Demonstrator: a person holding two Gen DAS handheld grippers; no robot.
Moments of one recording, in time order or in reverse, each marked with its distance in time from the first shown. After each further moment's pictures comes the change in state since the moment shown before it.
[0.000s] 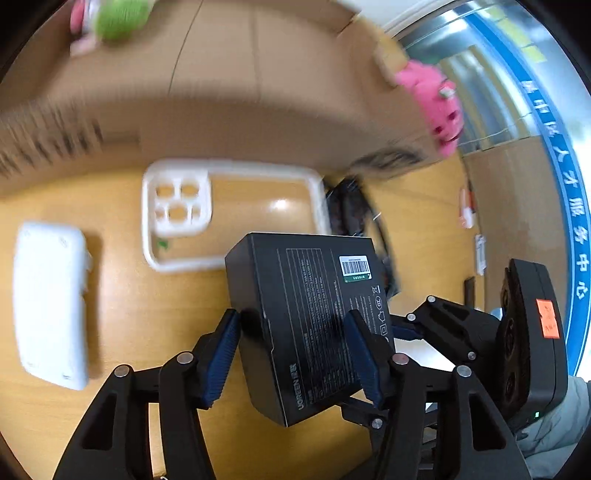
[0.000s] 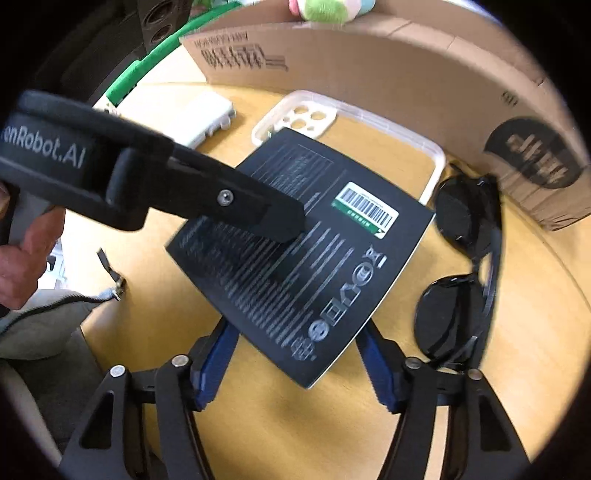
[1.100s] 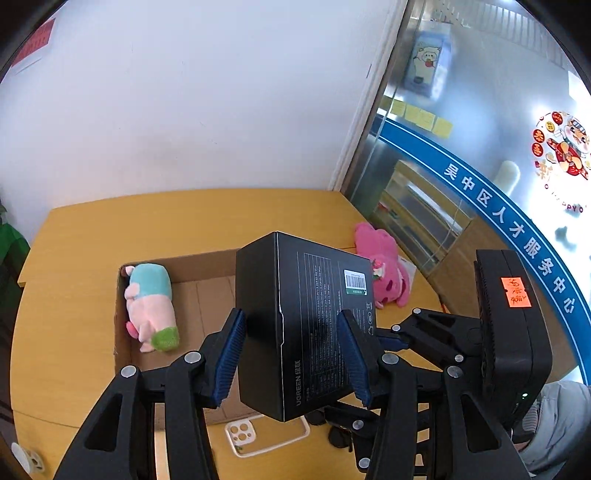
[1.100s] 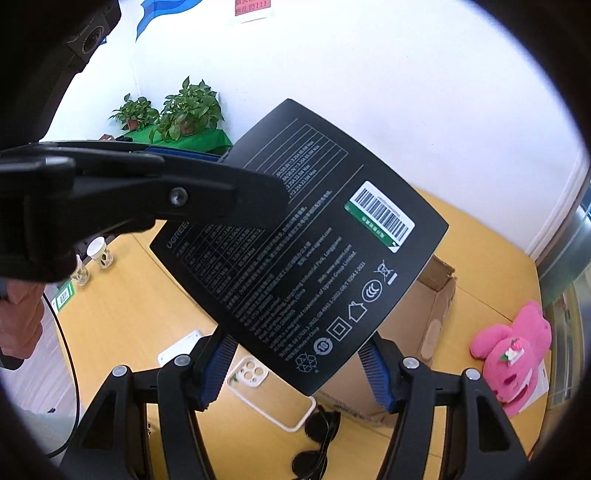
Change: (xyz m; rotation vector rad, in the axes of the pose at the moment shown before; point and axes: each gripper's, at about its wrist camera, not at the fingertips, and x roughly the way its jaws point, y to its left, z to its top) left arm -0.244 -0.105 0.099 0.313 -0.574 0.130; right arm -0.230 0.037 0.145 -0.096 -0.455 -0.235
